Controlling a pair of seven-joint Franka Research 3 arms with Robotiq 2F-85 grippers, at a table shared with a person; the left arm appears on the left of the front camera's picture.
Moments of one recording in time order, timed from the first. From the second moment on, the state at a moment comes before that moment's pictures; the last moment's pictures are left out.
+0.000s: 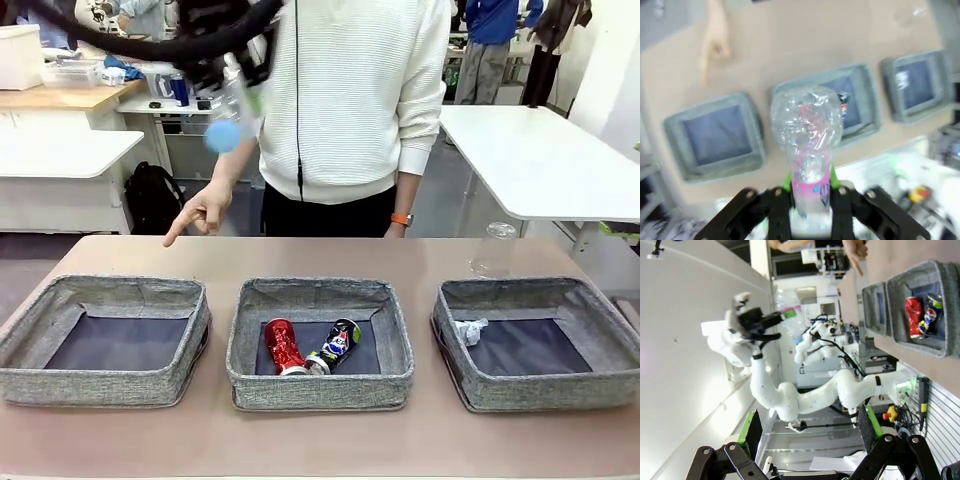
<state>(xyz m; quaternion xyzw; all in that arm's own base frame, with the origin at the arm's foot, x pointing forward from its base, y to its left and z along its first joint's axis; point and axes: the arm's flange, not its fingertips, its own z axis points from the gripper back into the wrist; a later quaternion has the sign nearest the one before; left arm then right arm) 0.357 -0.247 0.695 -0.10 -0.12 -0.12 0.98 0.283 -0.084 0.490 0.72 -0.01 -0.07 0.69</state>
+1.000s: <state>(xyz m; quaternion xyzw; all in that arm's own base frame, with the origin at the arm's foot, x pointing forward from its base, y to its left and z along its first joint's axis) 0.342 -0.030 0.495 -0.20 -0.10 0.07 0.97 0.283 -0.084 0.490 0.72 -0.01 -0.07 0.69</state>
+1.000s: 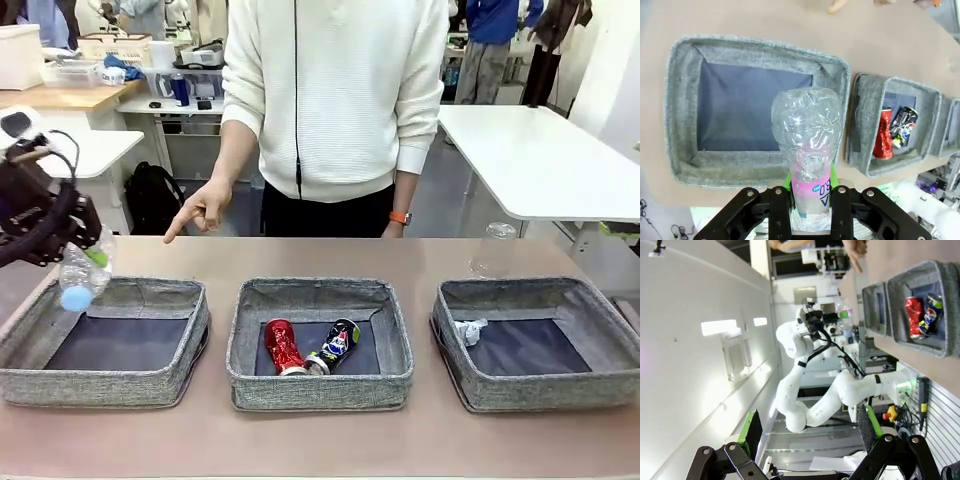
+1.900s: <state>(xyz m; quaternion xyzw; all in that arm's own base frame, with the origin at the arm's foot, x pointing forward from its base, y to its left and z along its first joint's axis) 0.349 -0.037 0.500 -0.22 -0.10 0.08 0.97 0.283 -0.084 0.490 0.72 -0.01 -0.07 0.69</state>
